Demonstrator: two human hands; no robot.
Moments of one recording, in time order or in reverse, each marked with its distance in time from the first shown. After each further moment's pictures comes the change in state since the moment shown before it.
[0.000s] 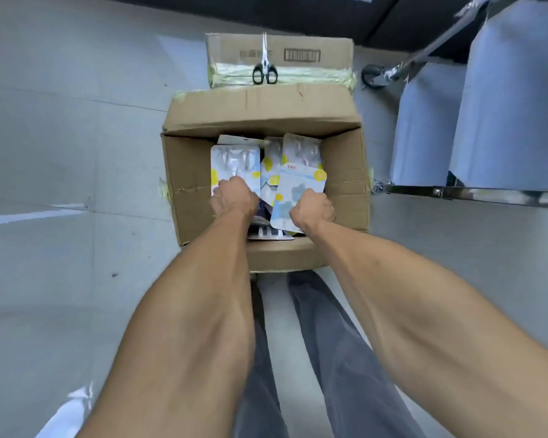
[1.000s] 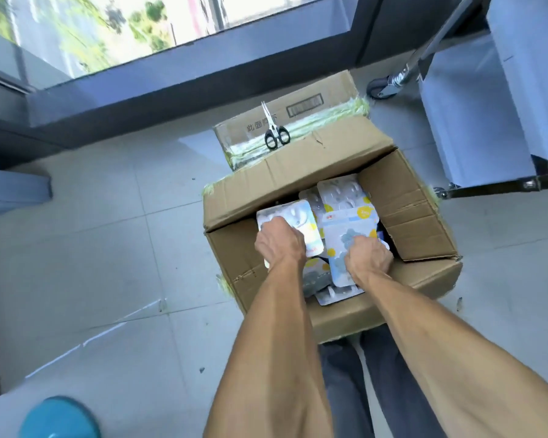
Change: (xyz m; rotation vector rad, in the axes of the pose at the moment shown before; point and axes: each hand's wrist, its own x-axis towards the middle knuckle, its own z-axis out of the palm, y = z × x) left_hand 0.066 0.019 -0.011 0.048 0.244 0.109; right_hand 0.047 -0.018 0.055 0.003 0.094 0.221
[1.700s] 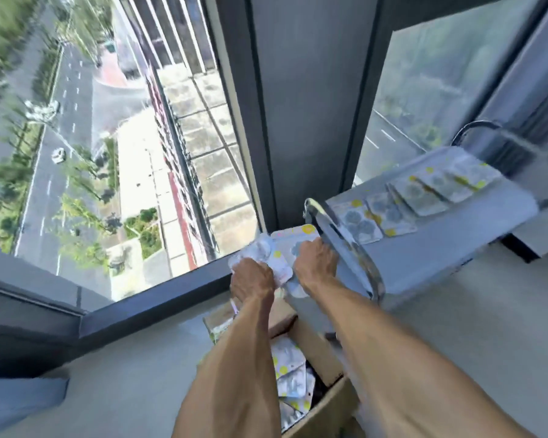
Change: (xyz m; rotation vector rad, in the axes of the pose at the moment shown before) left_hand -0.261 0.197 -0.407 -0.298 0.229 0.292; right_hand -0.243 0.116 -0.502 0.257 0.547 -0.130
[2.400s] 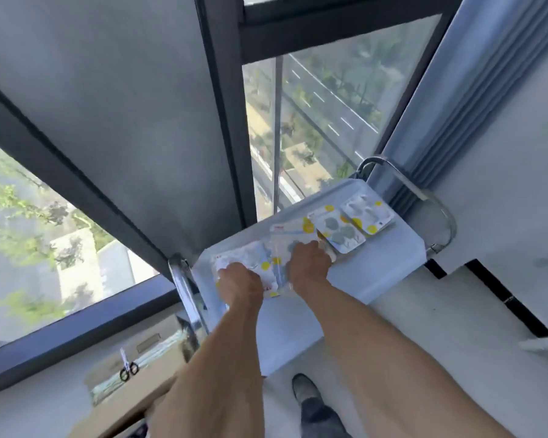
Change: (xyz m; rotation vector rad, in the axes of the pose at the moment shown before) left_hand -0.017 0.332 0.206 0.100 -0.208 0.025; right_hand 0.243 0.316 -0.067 -0.024 -0.088 0.155
